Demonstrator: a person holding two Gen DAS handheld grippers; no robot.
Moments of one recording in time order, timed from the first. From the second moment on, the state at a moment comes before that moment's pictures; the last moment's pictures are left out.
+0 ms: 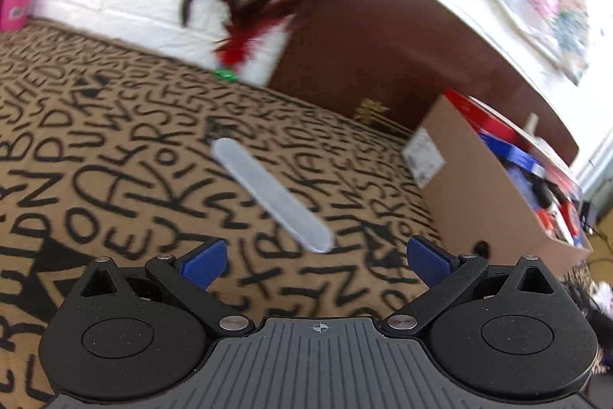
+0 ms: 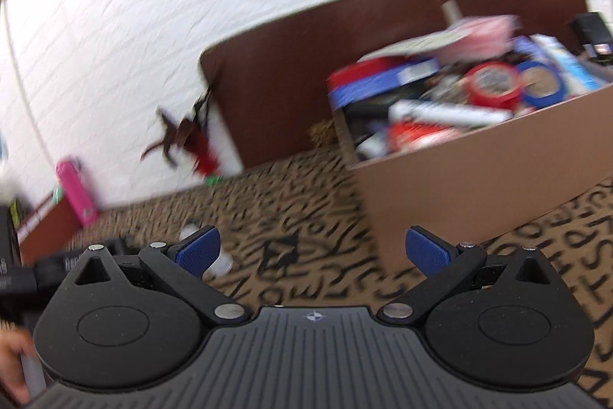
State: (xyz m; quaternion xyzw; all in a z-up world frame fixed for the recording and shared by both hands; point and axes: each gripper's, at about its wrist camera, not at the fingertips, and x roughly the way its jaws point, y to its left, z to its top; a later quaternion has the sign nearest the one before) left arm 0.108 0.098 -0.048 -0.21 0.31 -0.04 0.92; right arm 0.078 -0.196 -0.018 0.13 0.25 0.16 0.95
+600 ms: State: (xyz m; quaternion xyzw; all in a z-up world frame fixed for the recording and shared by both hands) left arm 0.189 0.140 -0.069 -0.24 0.37 -0.05 0.90; right arm 0.136 -0.074 -0.053 -0.01 0.32 0.25 0.92
